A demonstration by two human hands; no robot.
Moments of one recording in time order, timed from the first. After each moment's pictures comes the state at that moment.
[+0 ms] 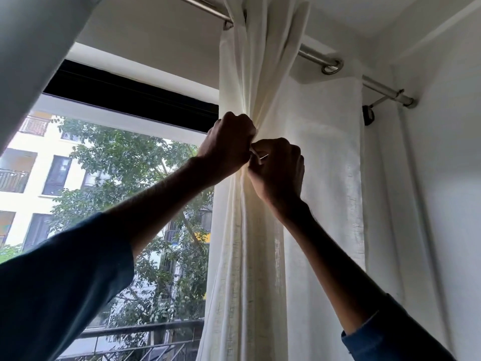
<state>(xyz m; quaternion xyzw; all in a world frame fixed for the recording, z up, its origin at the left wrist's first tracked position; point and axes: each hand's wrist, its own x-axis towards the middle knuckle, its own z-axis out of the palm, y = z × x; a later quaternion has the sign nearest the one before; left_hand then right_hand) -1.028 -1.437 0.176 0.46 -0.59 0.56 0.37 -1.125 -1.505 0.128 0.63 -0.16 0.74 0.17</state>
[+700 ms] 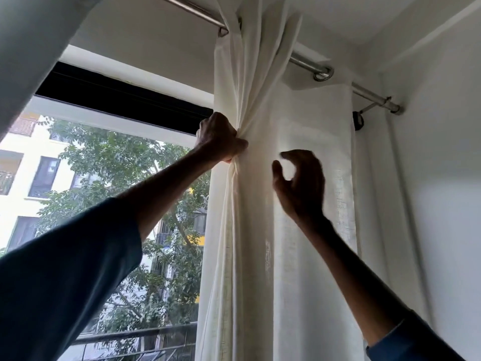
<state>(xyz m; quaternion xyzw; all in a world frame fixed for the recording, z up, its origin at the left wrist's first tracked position) -1.030 -1.441 0.196 0.53 -0.54 0.30 0.58 -1.161 -1.560 0.117 0.62 -0.14 0.76 0.14</state>
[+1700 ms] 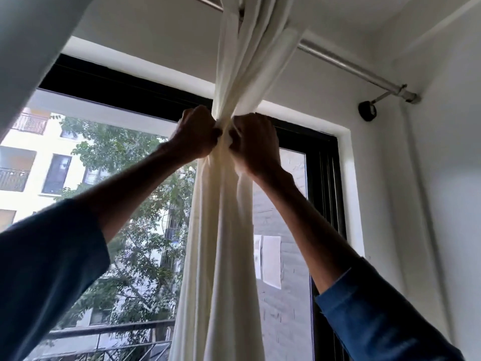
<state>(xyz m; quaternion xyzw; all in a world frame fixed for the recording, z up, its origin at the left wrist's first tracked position) -0.963 -1.431 0.200 0.56 -0.53 0.48 0.42 -1.092 -1.496 0.166 0.70 -0.12 0.67 0.23</state>
